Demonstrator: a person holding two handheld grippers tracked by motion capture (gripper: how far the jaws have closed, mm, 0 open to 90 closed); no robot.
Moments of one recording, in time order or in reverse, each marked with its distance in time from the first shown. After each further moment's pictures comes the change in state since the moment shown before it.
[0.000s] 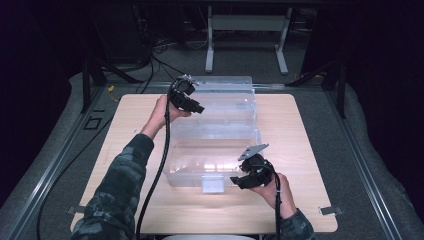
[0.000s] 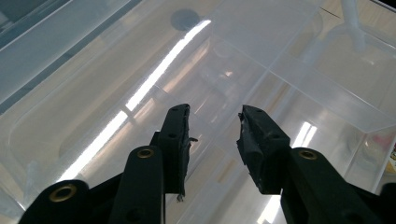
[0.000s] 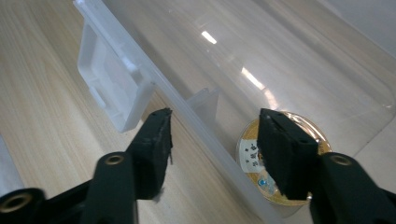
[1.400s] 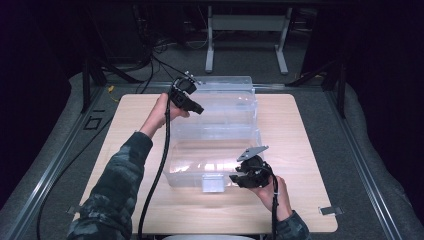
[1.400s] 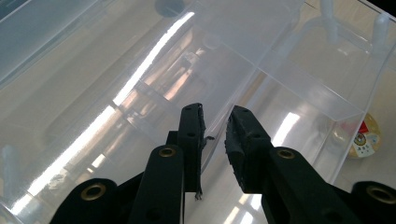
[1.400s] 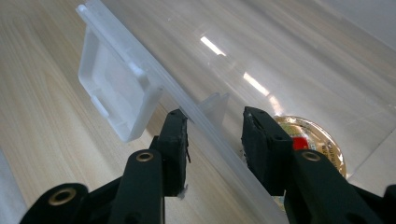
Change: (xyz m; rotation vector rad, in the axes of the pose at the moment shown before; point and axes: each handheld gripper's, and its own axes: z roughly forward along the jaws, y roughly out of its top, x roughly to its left) left arm -0.011 0.009 -0.014 0.070 -0.044 -0.016; right arm 0.004 -0.003 0.005 -0.037 -0.006 0.036
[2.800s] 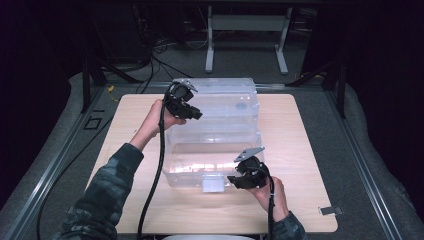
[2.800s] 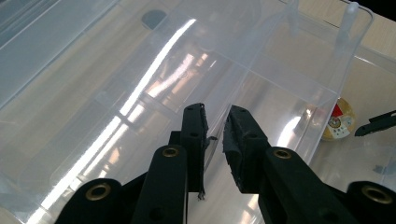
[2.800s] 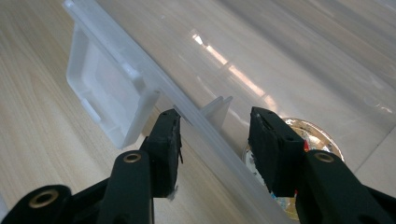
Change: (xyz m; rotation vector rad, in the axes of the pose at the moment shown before) left arm -0.036 -0.020 -0.028 -0.070 0.030 0.084; right arm 0.004 0.001 0.007 0.008 -0.029 0.002
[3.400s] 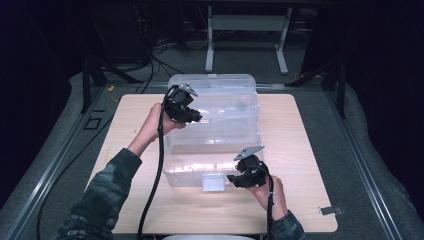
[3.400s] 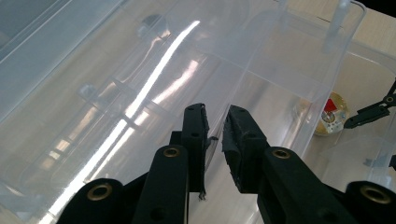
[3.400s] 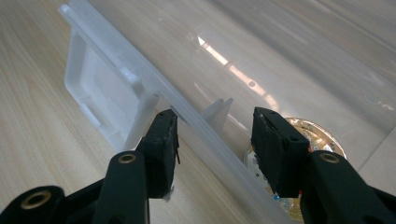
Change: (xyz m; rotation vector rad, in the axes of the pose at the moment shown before) left arm -0.015 -0.006 -0.007 -0.019 0.027 0.035; right arm -0.003 0.002 0.003 0.001 -0.004 0.011
